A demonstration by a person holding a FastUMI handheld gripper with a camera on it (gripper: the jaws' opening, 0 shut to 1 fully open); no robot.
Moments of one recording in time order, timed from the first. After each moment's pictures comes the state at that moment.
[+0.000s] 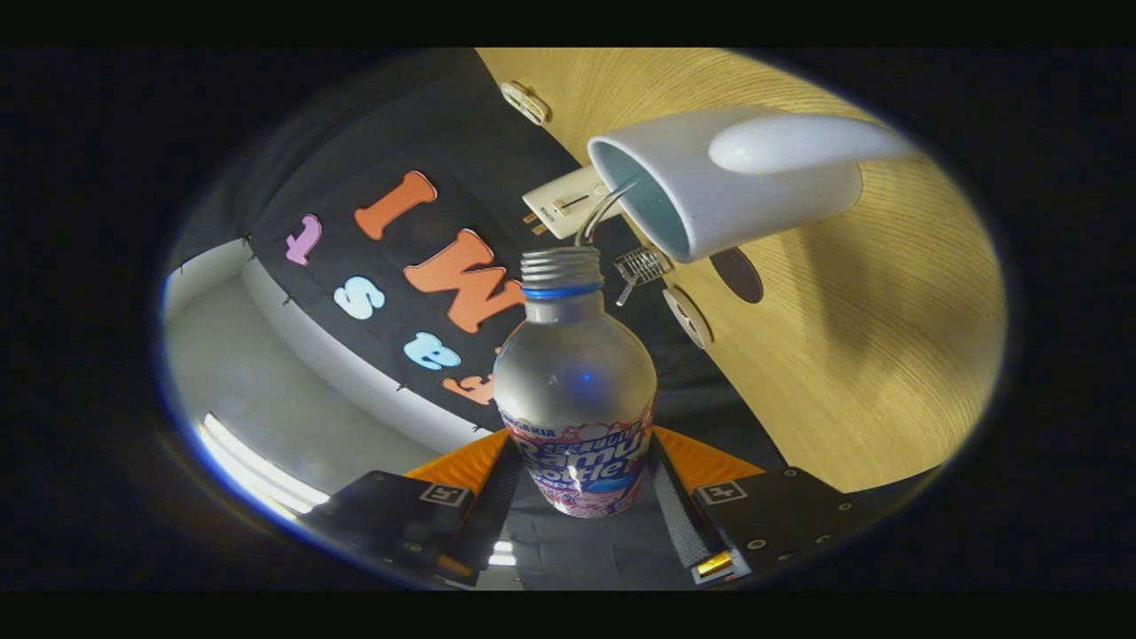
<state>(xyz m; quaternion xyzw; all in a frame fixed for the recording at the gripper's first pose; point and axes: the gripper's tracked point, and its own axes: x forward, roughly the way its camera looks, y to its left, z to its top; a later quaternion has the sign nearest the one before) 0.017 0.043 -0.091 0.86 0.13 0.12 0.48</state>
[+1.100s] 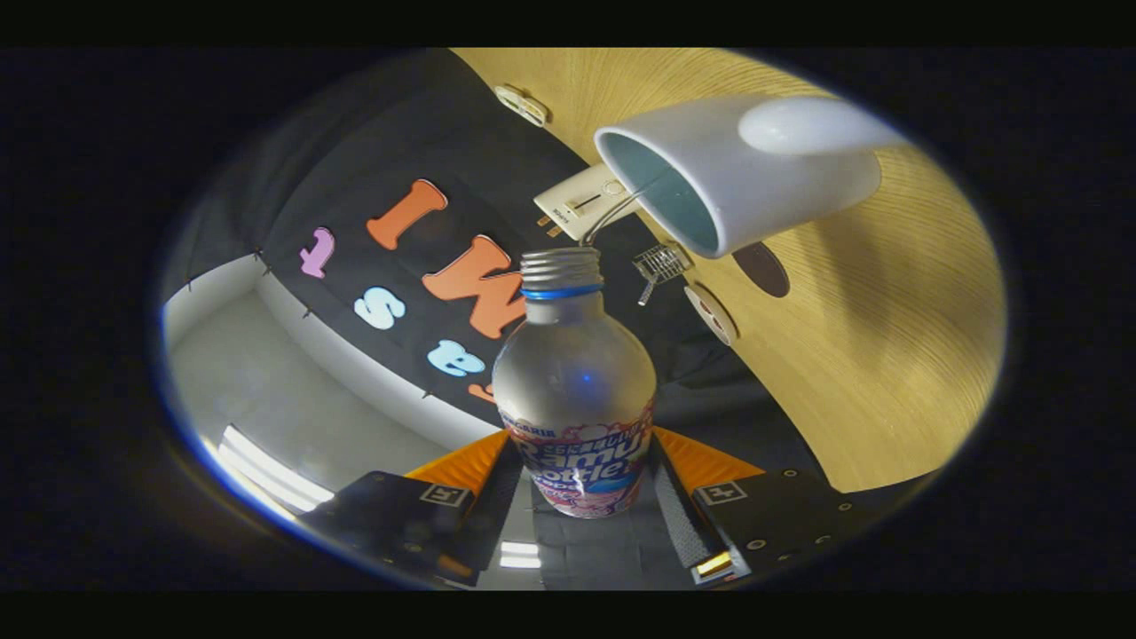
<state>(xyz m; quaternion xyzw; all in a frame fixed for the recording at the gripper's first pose) 0.025 0.035 -0.080 0.88 0.10 0.13 0.45</state>
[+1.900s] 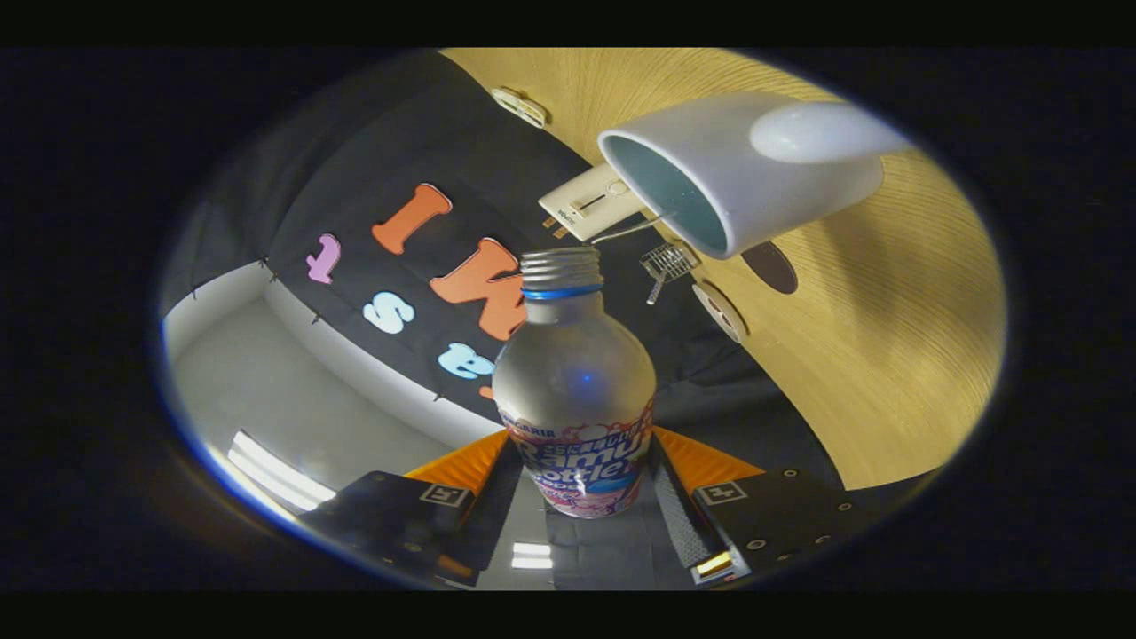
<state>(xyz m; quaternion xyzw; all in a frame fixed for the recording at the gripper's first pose) 0.026 0.028 -0.073 0.88 0.09 0.14 0.44</state>
